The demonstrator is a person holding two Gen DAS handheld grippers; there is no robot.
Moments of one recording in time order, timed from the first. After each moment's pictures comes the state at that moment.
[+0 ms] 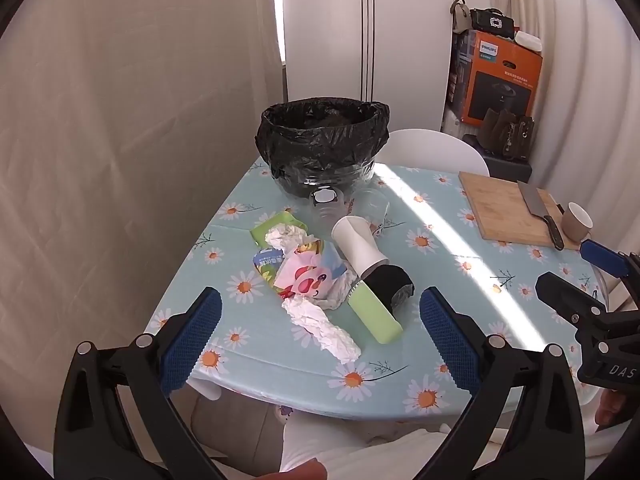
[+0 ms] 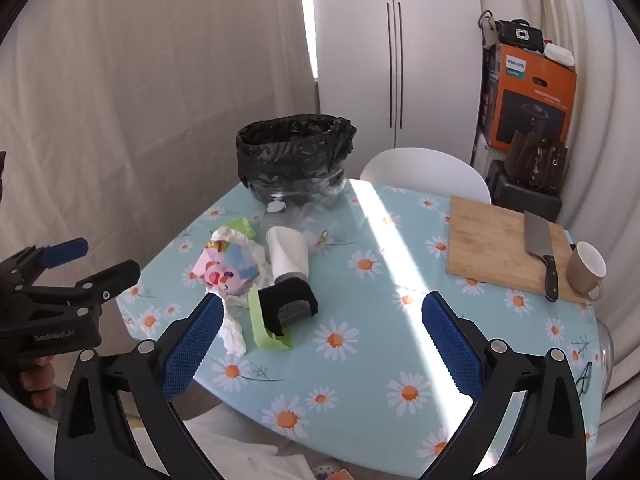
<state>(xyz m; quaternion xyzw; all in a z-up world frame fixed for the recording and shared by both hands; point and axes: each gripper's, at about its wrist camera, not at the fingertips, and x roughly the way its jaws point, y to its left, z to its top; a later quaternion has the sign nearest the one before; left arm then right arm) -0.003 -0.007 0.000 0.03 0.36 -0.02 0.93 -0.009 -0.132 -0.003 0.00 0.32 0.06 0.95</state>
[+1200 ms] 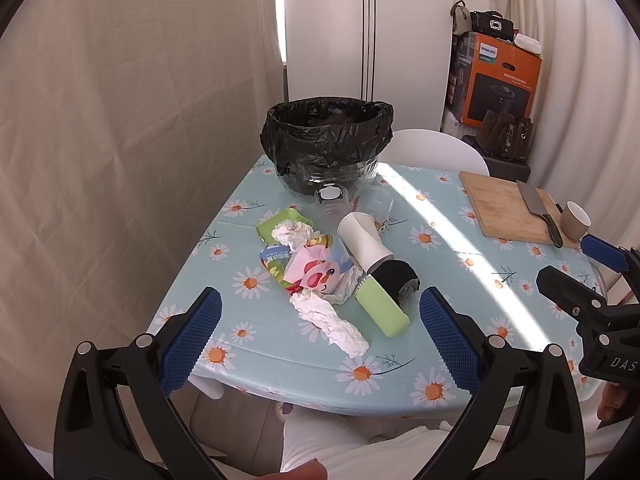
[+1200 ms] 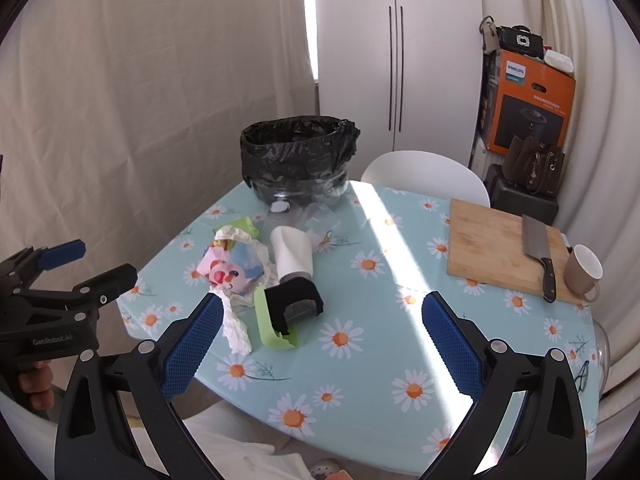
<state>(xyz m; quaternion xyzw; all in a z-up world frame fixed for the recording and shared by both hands) -0.017 0.006 -0.002 0.02 0.35 -0.02 0.94 -0.016 -0.117 -0.004 -0.01 0.32 0.06 0.95</state>
